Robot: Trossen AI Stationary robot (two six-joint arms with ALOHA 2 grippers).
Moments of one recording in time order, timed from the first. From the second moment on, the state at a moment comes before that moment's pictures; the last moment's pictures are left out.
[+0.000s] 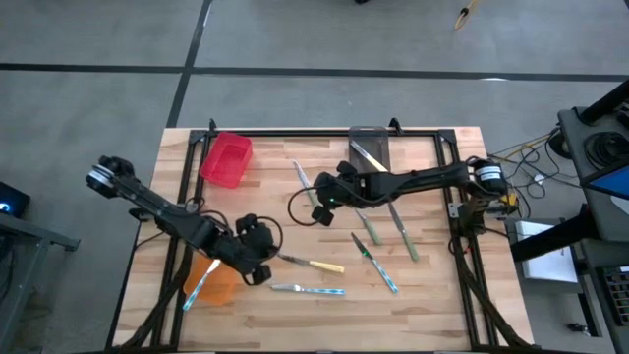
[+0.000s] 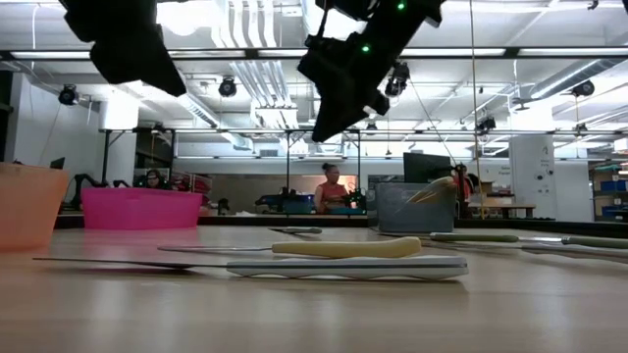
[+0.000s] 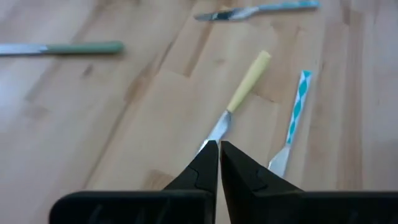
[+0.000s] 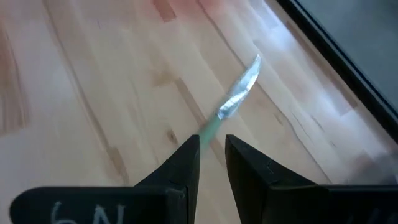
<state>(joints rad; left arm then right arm) -0.51 1.32 0.90 -0.52 -0.47 -0.77 -0.02 1.81 1.38 -0.44 0.39 0.29</state>
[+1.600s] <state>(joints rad) -0.49 1.29 0.90 -0.51 -0.93 -0.83 -0.10 2.17 1.38 -0.18 0.34 0.43</state>
